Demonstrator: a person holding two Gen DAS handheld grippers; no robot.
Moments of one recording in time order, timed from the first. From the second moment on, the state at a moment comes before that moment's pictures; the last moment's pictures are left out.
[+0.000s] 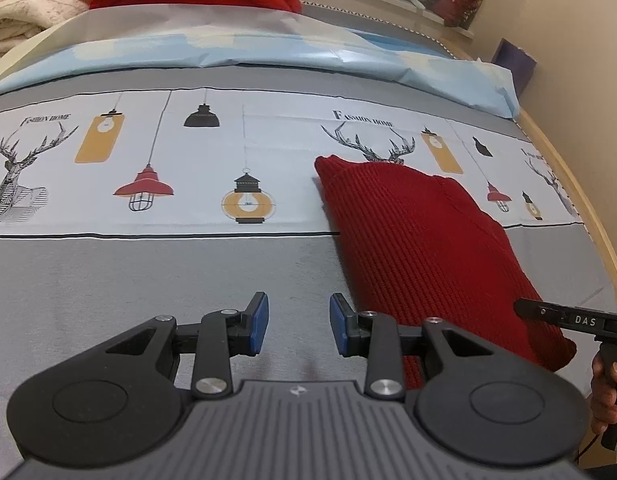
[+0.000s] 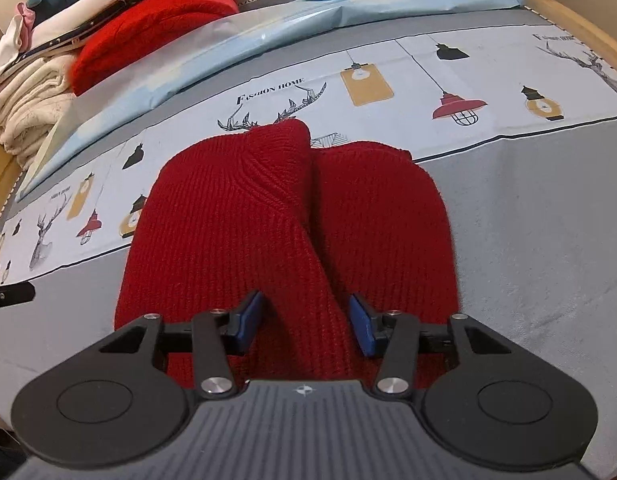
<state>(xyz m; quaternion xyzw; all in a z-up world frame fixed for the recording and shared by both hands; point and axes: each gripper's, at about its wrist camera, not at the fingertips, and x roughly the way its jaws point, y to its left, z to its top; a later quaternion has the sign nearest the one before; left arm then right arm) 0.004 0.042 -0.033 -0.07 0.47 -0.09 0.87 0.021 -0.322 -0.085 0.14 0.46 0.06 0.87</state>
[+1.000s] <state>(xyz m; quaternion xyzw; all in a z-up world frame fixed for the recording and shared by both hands) 0.004 -0.088 -0.104 0.01 0.54 -0.19 0.82 0.000 -0.352 -0.109 0.14 0.52 0.03 0.84</state>
